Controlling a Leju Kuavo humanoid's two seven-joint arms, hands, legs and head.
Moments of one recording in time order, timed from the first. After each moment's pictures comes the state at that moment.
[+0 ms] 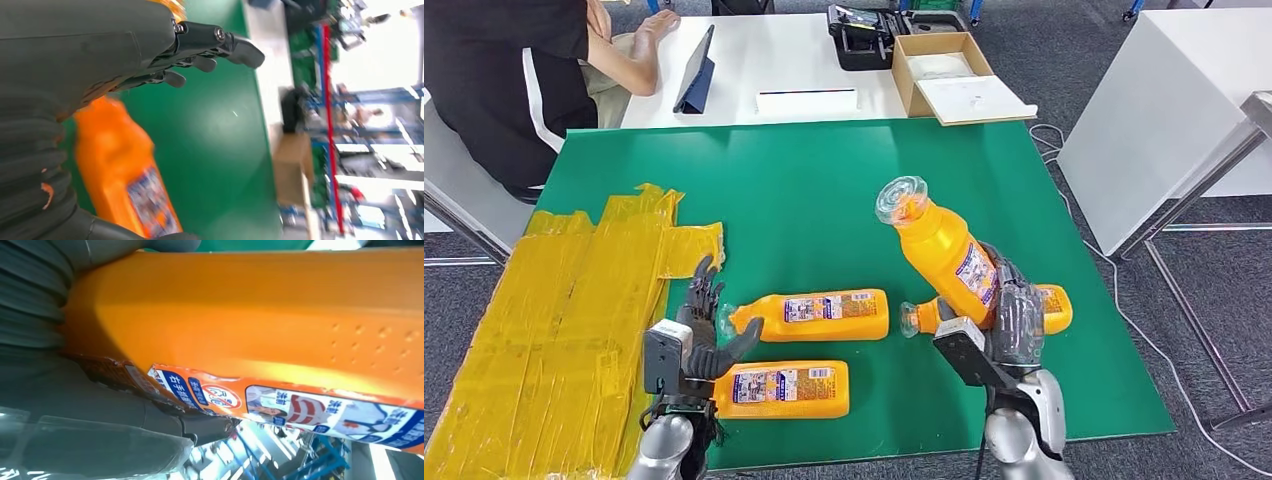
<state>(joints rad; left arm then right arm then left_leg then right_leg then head) -0.09 -0.20 -0.19 -1.31 -0.14 0.14 -0.48 -0.05 0.02 0.18 -1.50 0.62 -0.51 -0.30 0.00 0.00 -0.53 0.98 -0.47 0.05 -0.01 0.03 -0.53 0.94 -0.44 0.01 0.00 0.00</state>
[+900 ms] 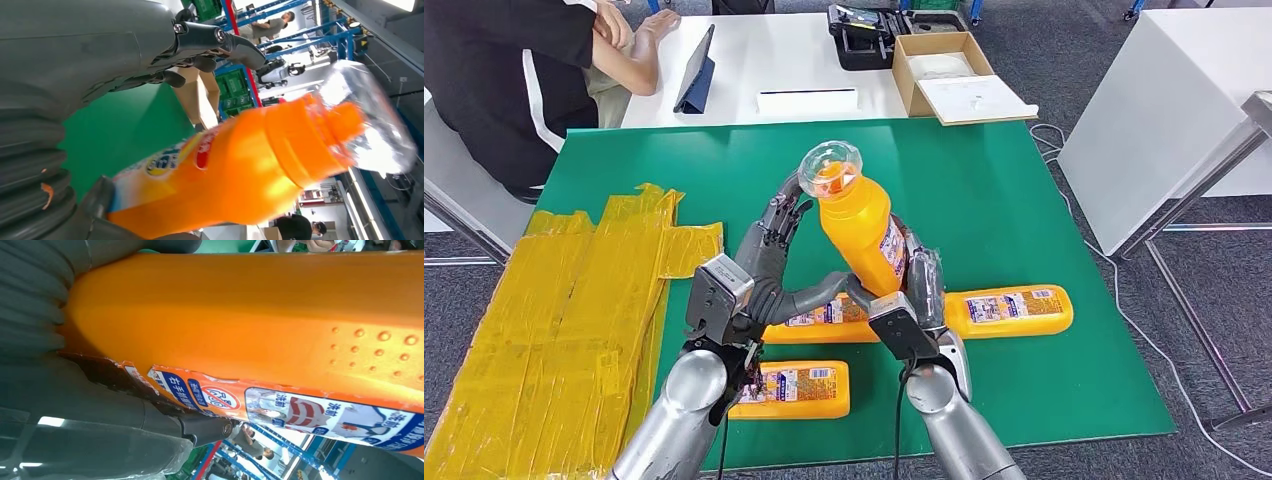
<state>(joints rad) -0.33 -0.19 -0.49 -1.45 -0.12 0.06 -0.31 -0.29 0.16 0.38 -1.20 0.34 -0.50 -0.52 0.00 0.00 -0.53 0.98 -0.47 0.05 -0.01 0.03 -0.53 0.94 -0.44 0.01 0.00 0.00</state>
